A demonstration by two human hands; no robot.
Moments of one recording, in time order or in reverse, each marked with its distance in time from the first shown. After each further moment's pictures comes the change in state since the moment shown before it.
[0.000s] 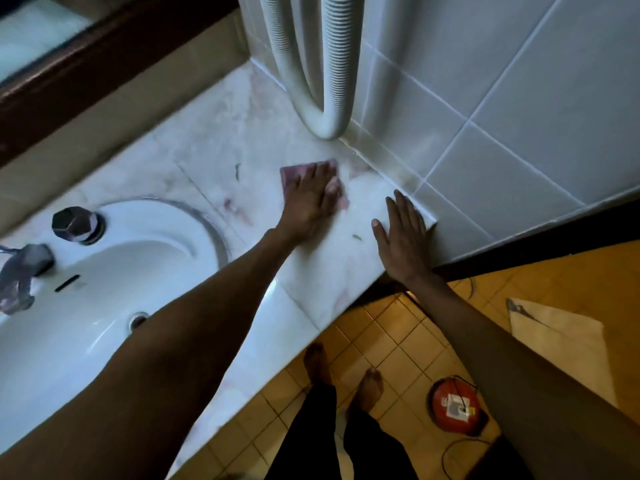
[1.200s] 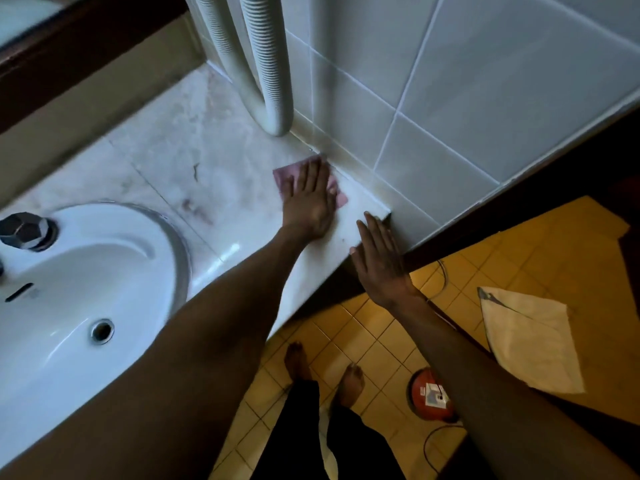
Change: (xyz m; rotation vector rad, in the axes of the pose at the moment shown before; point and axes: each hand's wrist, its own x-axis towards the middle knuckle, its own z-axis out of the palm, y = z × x) left_hand 0.012 0.075 0.053 0.203 -0.035 -0.094; right_hand -0.063 0.038 -0.026 -0.002 -0.096 -0.096
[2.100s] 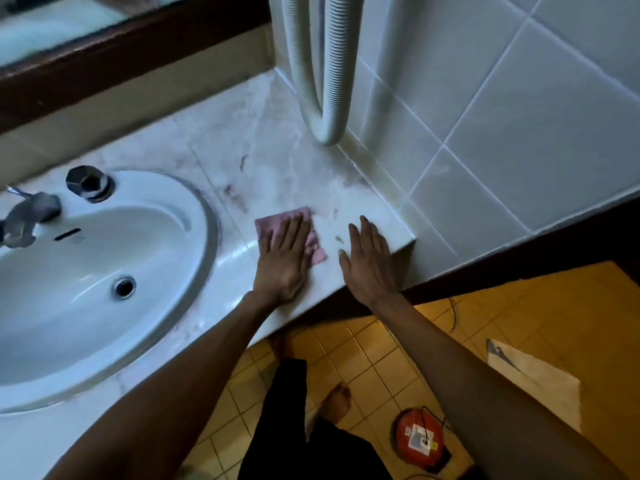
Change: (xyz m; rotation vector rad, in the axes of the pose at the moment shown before) left_hand -0.130 -0.066 0.012 -0.002 0.115 -0.090; right_hand 0.040 -0.054 0.010 -0.198 -0.066 -0.148
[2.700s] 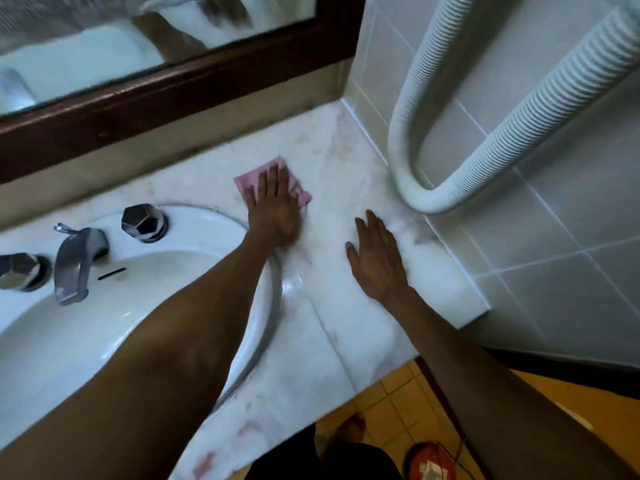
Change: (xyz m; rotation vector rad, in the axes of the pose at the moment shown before) left_hand 0.159 -0.180 -0.081 -0.080 0.057 -0.380; right_hand 0.150 -0.102 0.018 -0.022 -0.052 -0.040
